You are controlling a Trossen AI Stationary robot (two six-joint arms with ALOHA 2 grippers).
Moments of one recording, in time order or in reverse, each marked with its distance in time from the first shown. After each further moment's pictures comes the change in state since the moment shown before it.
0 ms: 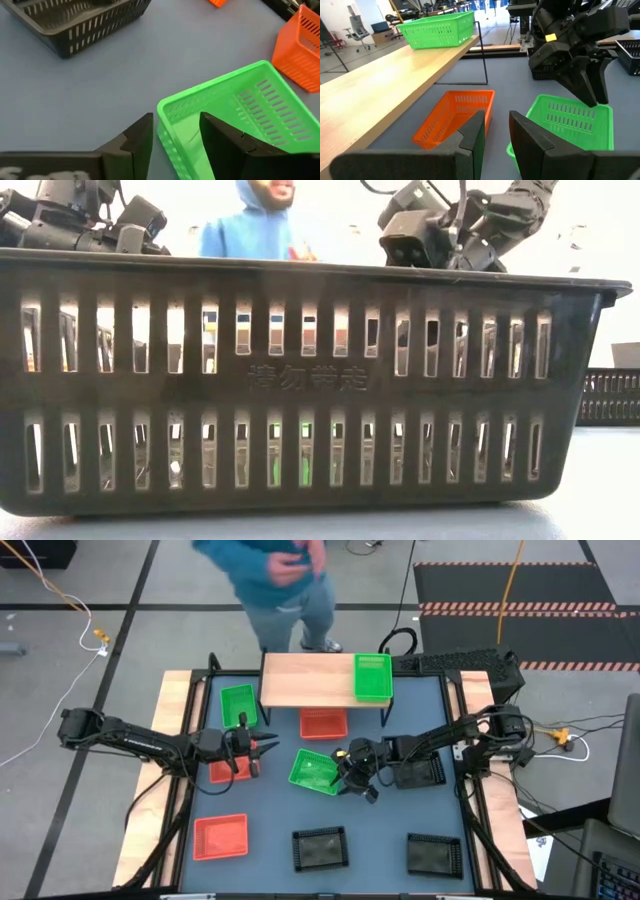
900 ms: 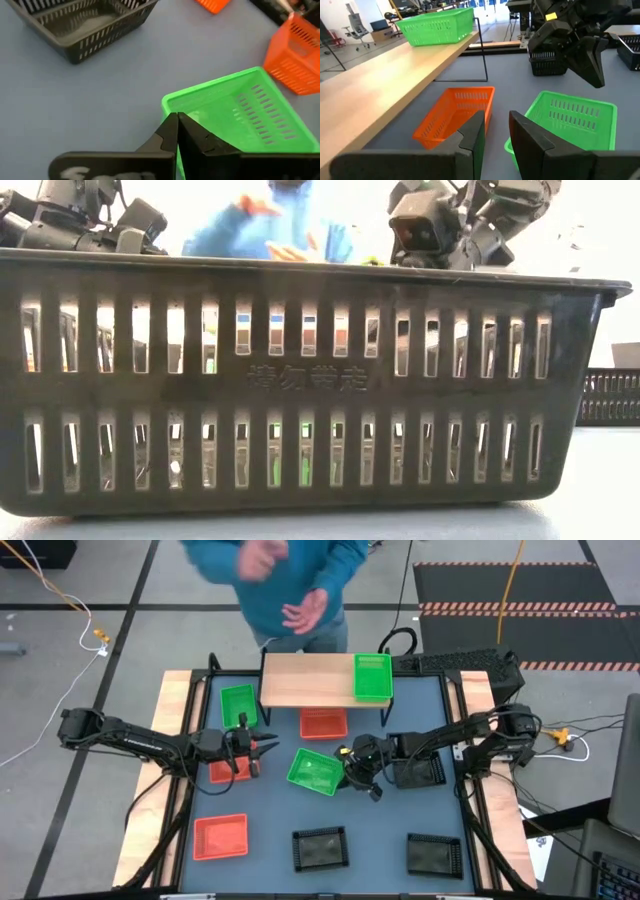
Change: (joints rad) left arm 0.002 0.000 0.000 -0.014 0.000 0.004; right arm -0.007 -0.088 0.000 -0.082 -0.001 -0.007
